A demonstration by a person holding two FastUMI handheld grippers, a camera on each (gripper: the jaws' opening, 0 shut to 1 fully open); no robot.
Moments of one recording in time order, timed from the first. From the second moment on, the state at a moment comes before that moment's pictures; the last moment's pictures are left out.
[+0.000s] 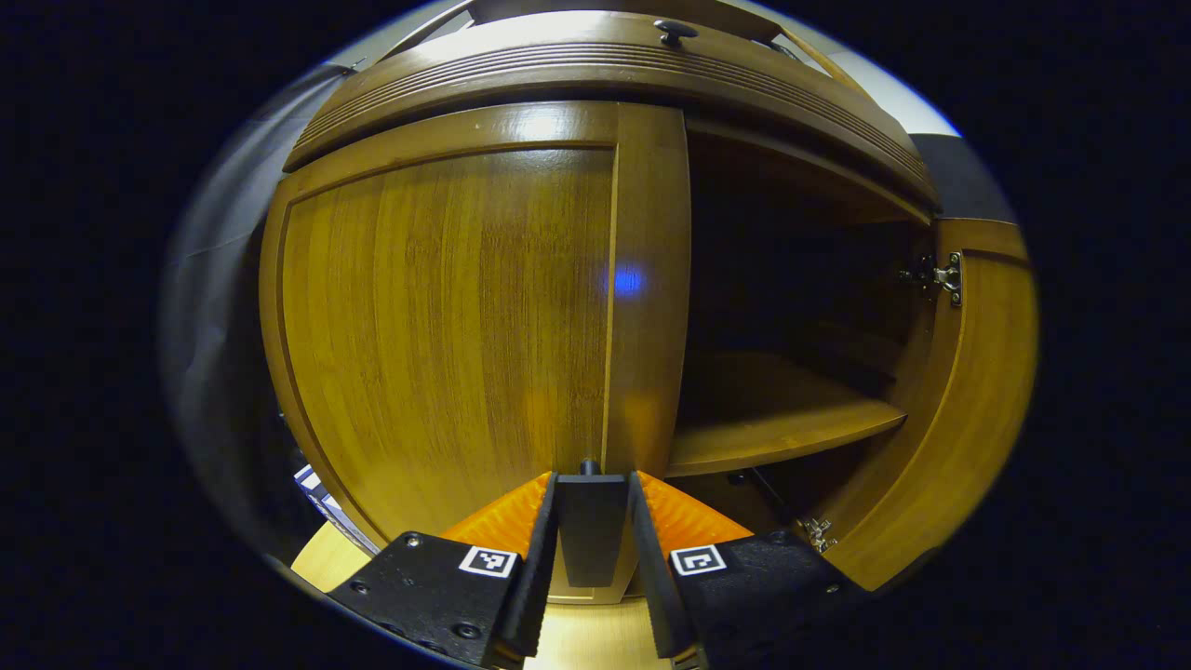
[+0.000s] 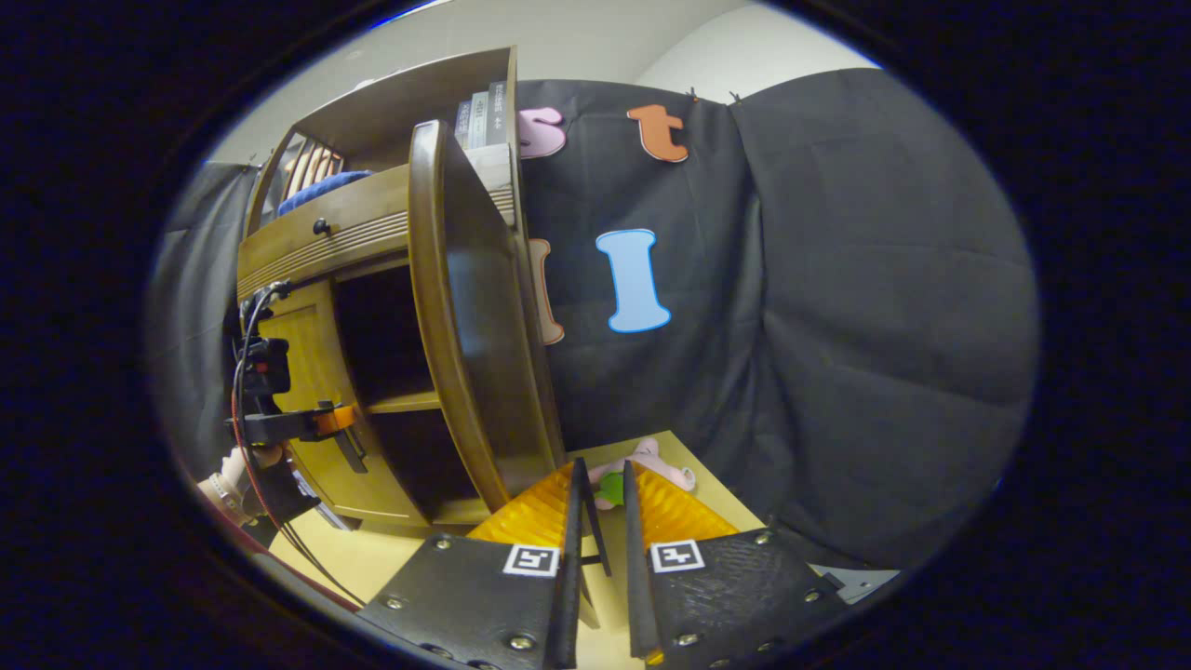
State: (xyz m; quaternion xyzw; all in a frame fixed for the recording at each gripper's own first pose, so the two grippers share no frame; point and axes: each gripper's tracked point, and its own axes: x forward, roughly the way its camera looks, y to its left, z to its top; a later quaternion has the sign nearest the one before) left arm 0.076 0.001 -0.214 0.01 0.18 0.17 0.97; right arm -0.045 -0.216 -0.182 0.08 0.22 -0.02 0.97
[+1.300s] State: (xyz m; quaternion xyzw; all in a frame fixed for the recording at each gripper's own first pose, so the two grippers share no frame) left arm 0.024 -0.007 -0.205 0.00 0.18 0.16 0.97; right arm -0.088 -0.210 -0.182 0.10 0.24 -0.01 0.97
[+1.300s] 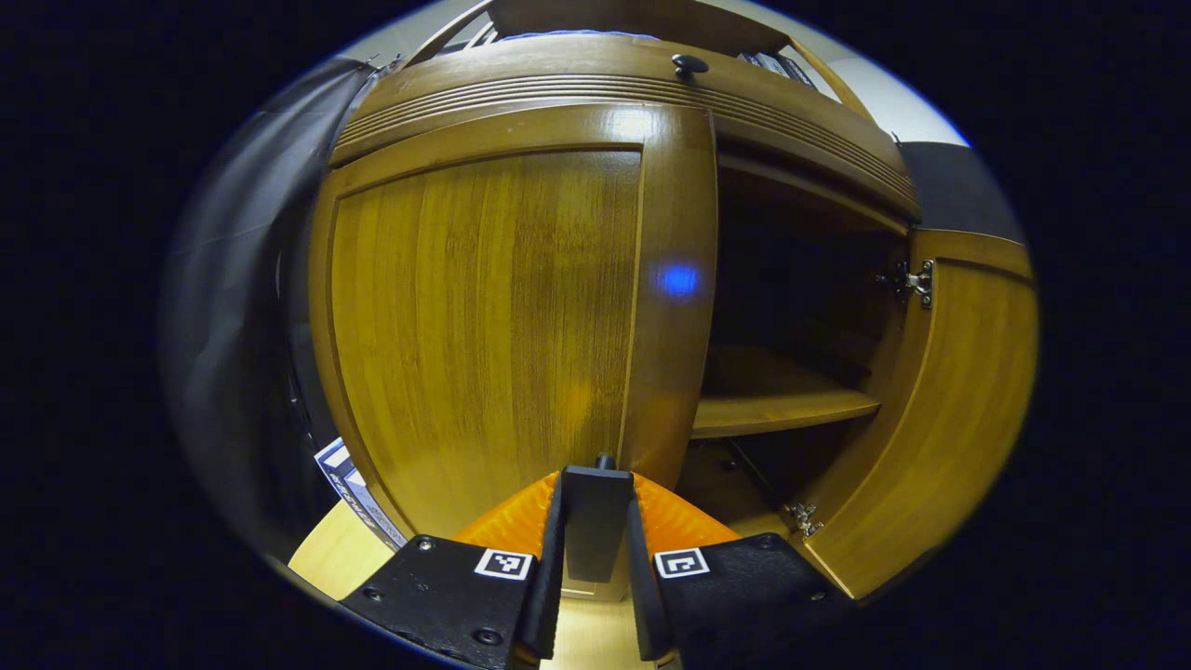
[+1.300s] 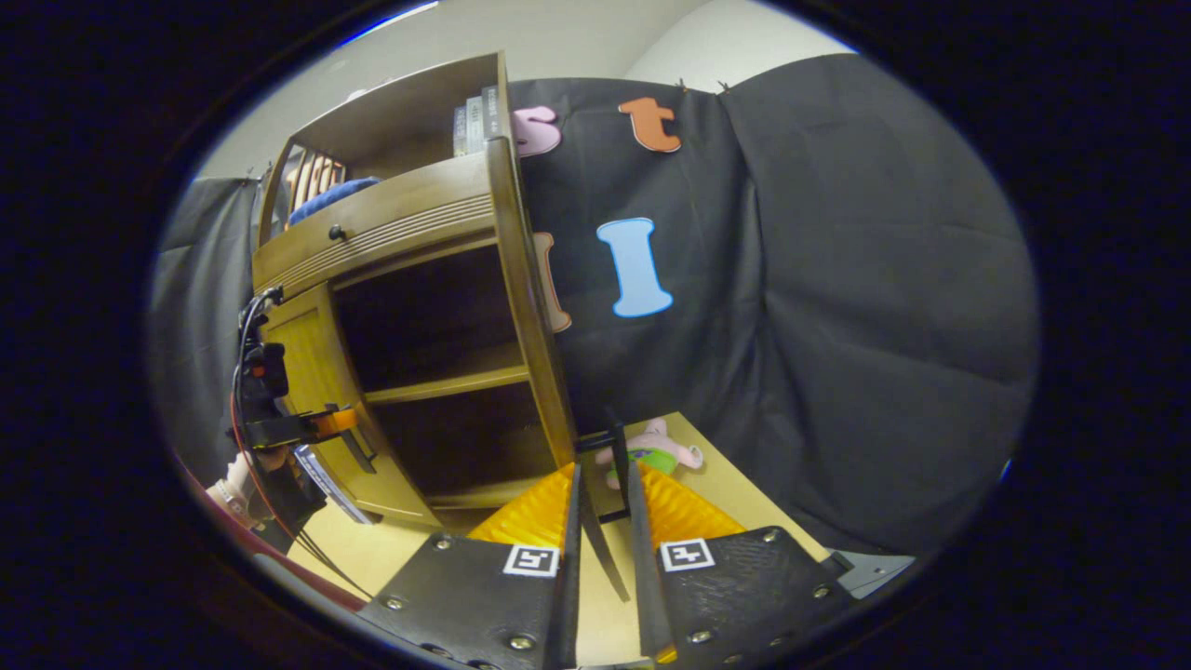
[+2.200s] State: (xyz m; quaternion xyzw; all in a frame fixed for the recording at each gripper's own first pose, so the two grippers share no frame) left arm -0.038 -0.004 -0.191 -0.04 0.16 0.16 0.97; right arm -0.087 -0.121 -0.171 0.04 0.24 0.12 0.96
